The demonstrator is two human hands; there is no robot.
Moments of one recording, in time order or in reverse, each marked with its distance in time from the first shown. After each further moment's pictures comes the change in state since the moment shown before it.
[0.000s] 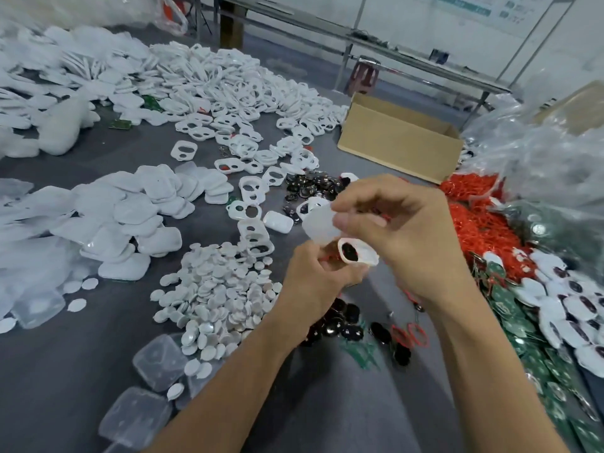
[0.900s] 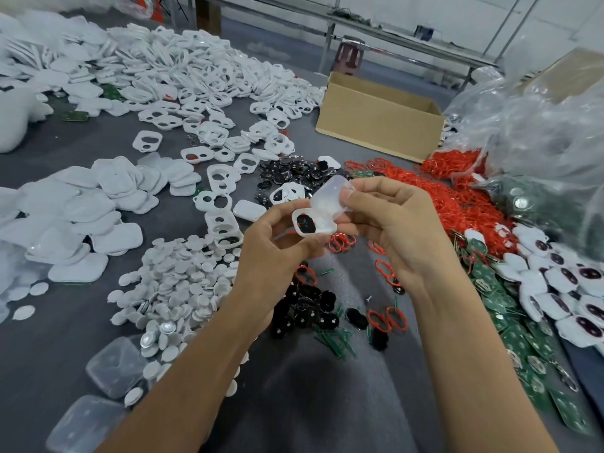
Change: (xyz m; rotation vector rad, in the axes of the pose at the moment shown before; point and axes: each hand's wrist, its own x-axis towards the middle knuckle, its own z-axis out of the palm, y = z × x) left_hand 0.002 0.012 -0.002 -0.188 0.072 0.044; right_hand -0.002 0.033 -0.027 0.351 0.253 0.452
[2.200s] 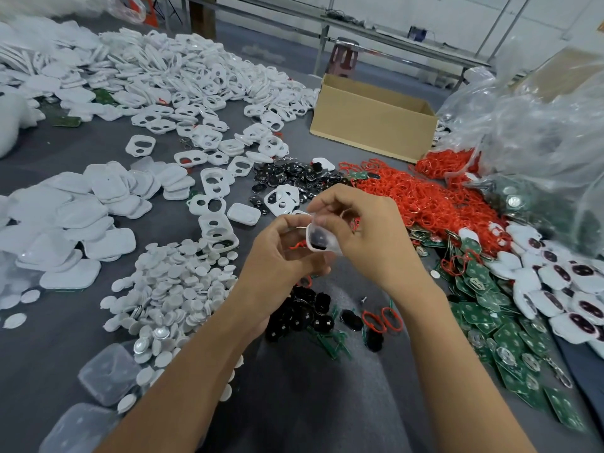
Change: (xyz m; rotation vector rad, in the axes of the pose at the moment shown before) left_hand -0.001 -0.006 -0.001 0.055 -0.176 -0.073; right_hand 0.008 0.019 0.000 -0.798 -0.139 -0.497
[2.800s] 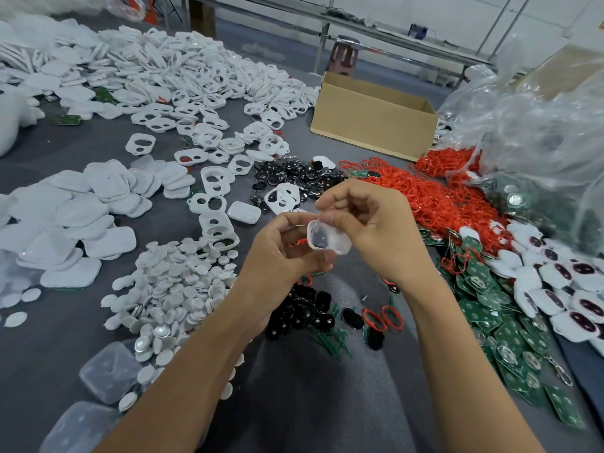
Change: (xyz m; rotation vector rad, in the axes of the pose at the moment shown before) left_hand 0.002 0.000 0.000 -0.083 -0.027 0.026; right_hand 0.000 0.006 -0.005 0.233 0.022 0.024
